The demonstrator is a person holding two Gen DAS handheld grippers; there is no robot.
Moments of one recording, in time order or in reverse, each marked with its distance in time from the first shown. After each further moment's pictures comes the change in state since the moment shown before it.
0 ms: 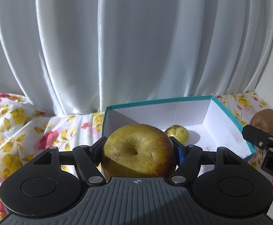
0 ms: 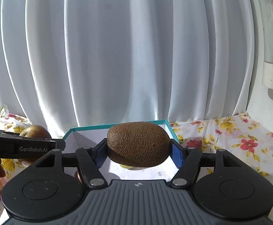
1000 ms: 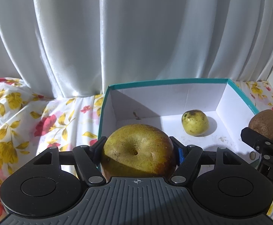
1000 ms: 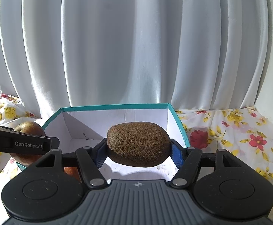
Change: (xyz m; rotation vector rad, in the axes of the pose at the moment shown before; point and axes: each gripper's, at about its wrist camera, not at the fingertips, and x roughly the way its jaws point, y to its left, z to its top) left arm 0.038 0.009 -0.013 -0.020 0.100 0.033; right arm 0.050 0.006 -0.026 -0.074 0.082 0.010
